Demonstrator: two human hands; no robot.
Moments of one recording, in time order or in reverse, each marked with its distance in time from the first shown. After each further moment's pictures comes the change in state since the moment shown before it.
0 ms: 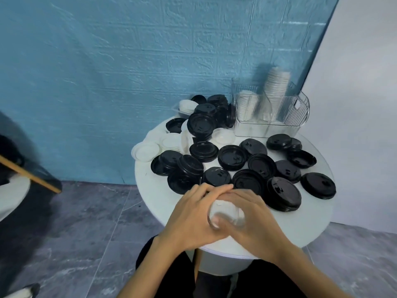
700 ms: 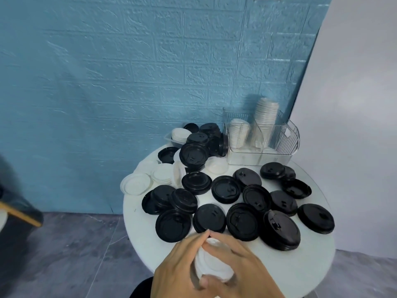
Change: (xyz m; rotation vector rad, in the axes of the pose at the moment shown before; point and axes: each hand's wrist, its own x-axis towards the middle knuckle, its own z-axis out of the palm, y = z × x) left_hand -0.026 0.006 0.005 -0.177 0.162 -0.156; right_hand -0.001 -0.002 0.019 0.082 -0.038 0.001
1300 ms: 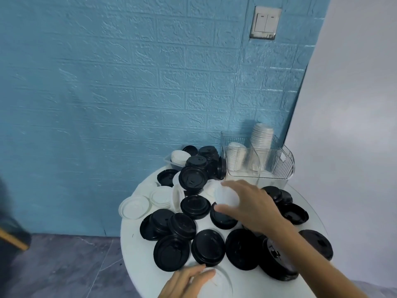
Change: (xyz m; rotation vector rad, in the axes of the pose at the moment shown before) left_hand 0.043 -0.010 -0.032 -0.500 -0.593 -0.326; right_hand 0.133 0.012 -0.104 -0.446 -0.012 0.226
